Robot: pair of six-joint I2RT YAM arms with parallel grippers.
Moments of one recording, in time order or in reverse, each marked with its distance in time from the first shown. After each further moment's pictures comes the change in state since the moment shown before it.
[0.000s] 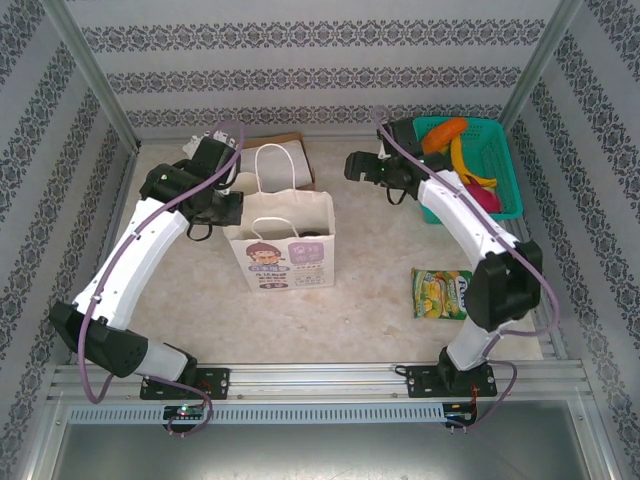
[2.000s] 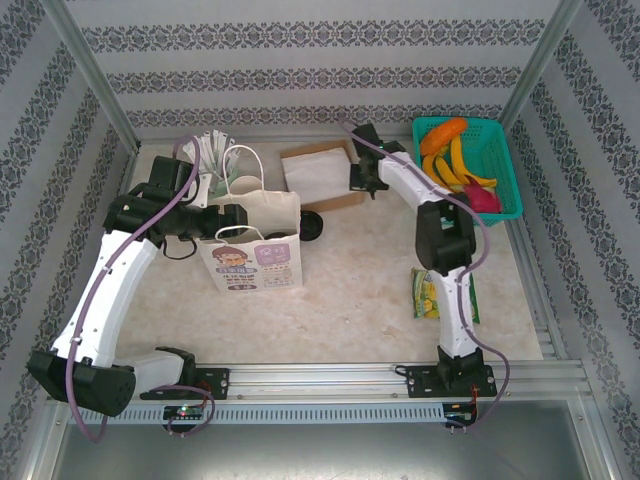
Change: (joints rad) left arm 0.180 -0.219 -0.244 0.154 0.403 0.020; right arm -0.041 0.516 0.338 -0.154 0.151 -0.061
